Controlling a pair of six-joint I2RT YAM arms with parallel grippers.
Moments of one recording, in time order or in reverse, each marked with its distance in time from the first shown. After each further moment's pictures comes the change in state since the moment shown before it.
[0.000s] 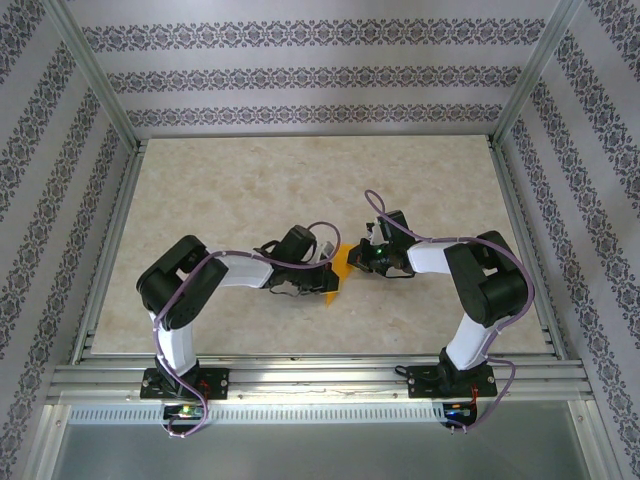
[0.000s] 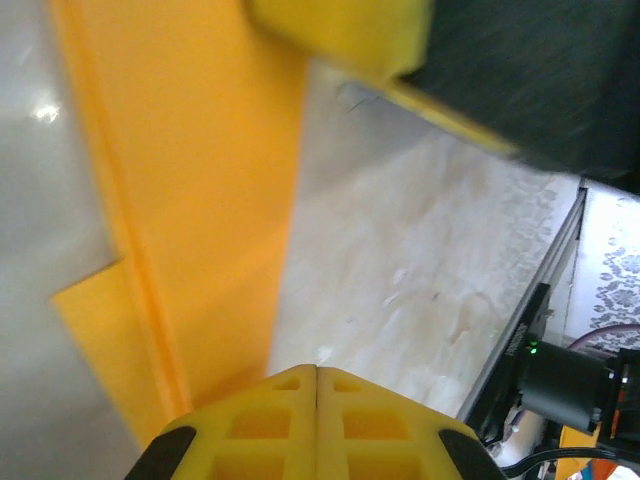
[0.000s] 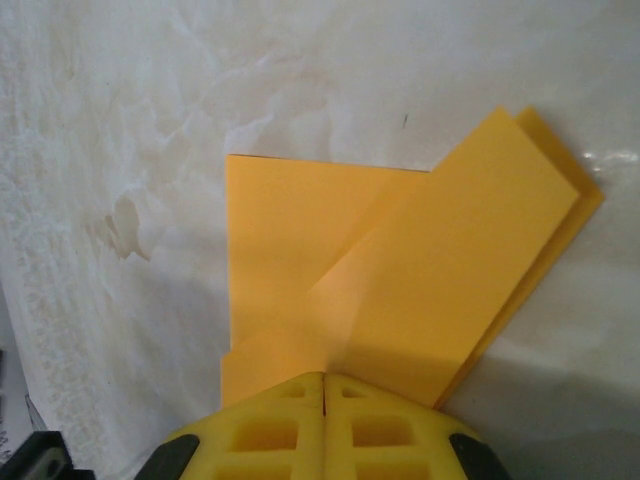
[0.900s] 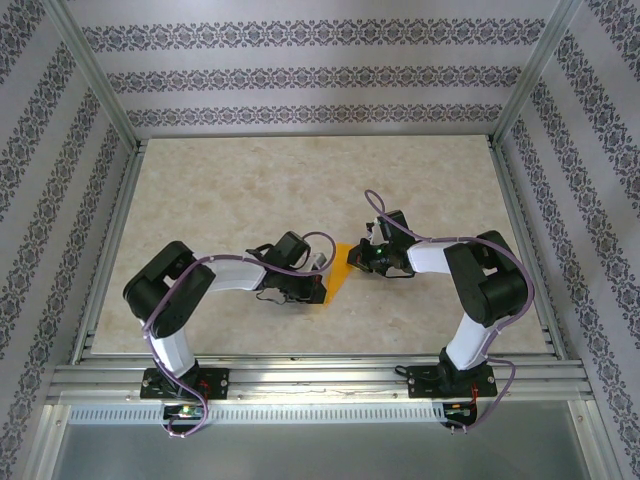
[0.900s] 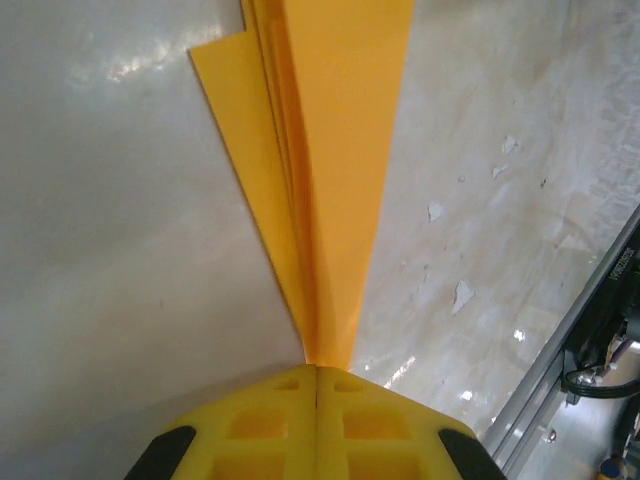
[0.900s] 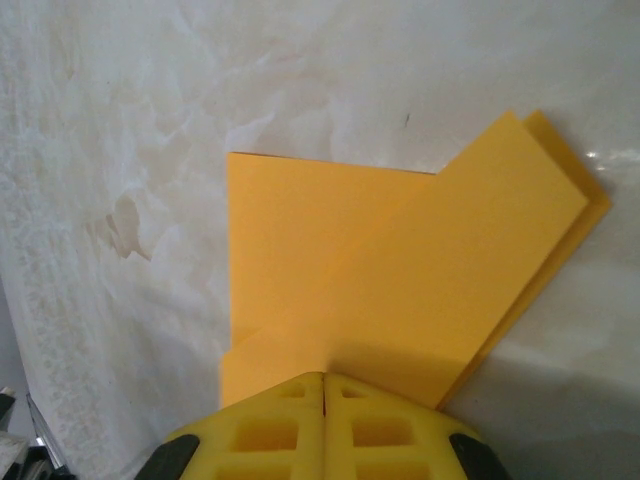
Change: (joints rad) left arm 0.003 -0.101 -0.028 -0.252 -0.046 0.208; right arm 0.000 0.002 0.002 -0.002 -0.003 0.000
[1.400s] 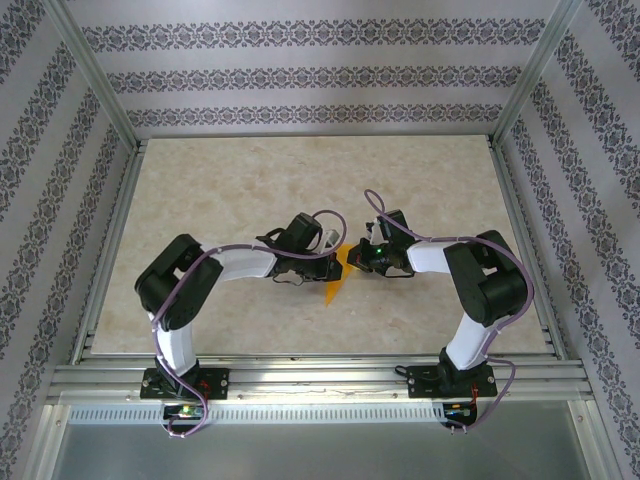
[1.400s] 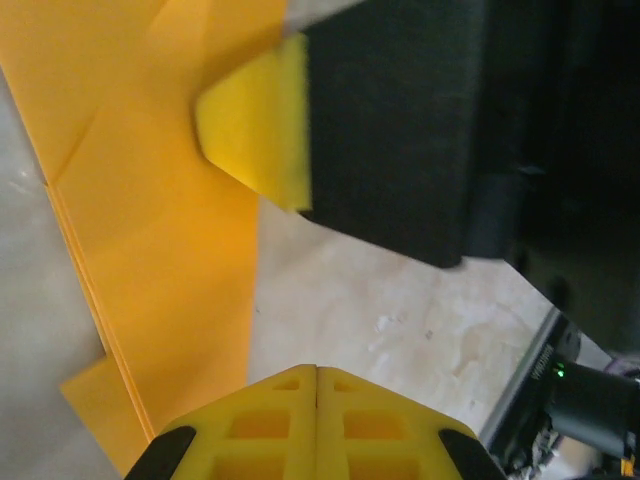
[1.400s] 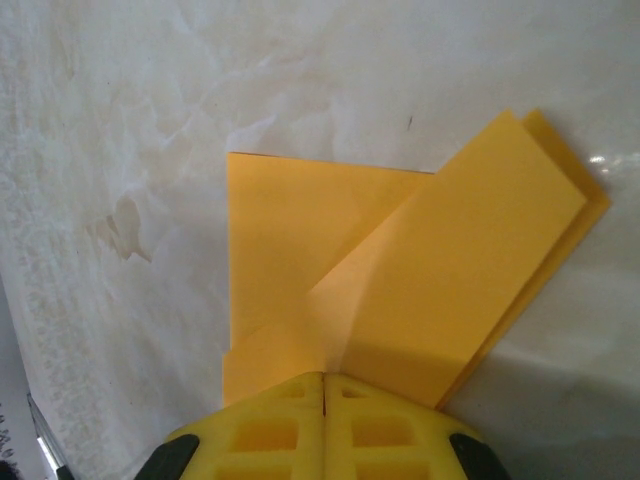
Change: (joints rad) left arm 0.001 0.115 0.183 0.094 -0.032 -0.085; right arm 0.000 0.003 0.005 -0.003 -0.001 0.000
